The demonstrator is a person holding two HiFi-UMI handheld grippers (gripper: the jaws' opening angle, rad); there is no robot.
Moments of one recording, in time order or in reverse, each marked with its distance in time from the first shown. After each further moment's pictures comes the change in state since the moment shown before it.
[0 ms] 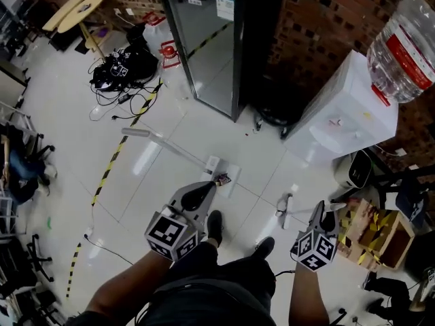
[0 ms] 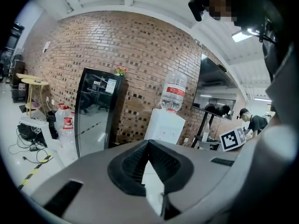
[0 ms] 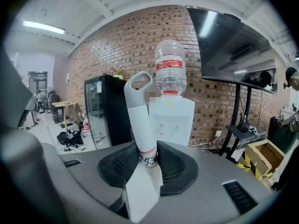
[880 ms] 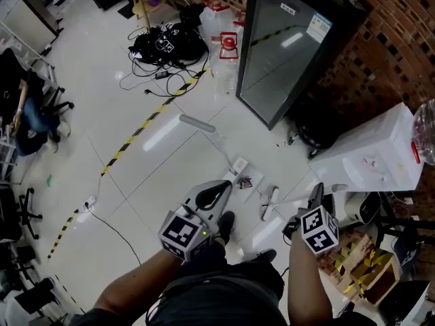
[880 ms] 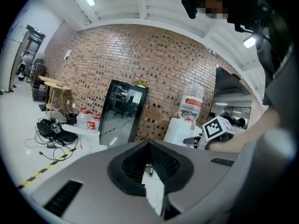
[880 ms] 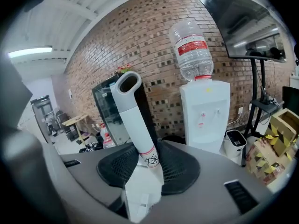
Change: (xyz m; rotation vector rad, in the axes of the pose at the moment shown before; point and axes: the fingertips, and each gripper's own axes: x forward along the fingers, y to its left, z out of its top) left arm -0.112 0.136 0.010 -0.067 -0.110 0.179; right arm 0.055 0.255 0.037 0.198 0.094 0.161
